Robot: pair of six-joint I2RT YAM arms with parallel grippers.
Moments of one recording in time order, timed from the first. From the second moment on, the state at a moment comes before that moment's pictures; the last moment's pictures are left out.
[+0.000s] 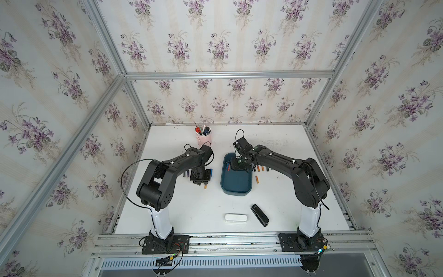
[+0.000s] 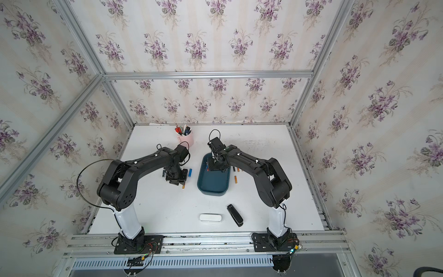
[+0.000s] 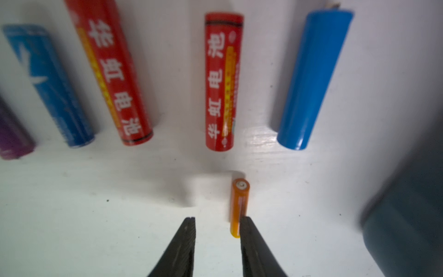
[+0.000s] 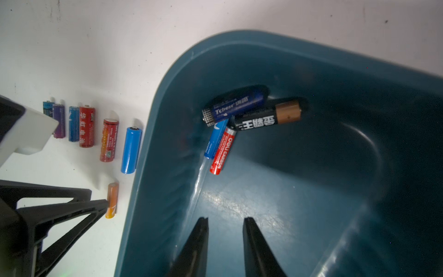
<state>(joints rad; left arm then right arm) -0.42 1.86 1.22 -0.95 0.08 -0.40 0.67 1.94 1.42 -0.62 -0.15 0.49</state>
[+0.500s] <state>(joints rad) -0.43 1.87 1.20 -0.89 0.13 -0.41 0.67 1.93 1.42 -0.63 -0.13 0.48</state>
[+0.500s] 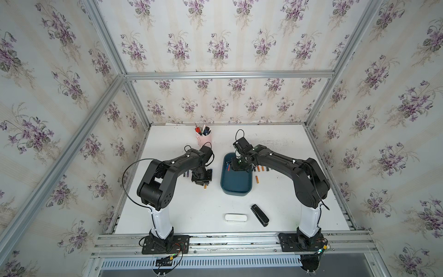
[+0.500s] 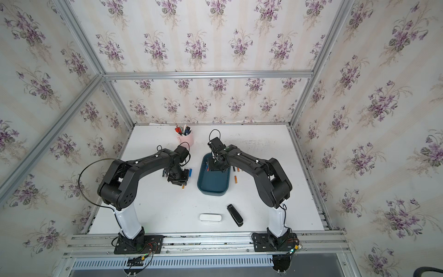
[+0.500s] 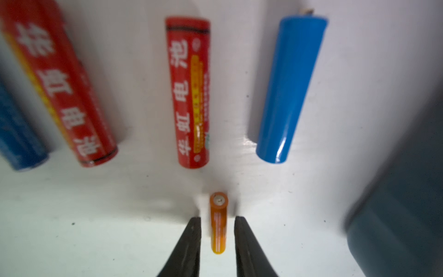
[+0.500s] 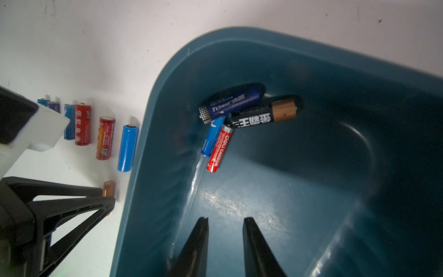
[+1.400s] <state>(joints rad) -0.43 1.85 1.23 -0.91 0.12 -0.42 0.67 1.96 1.42 -0.62 -0.12 0.47</state>
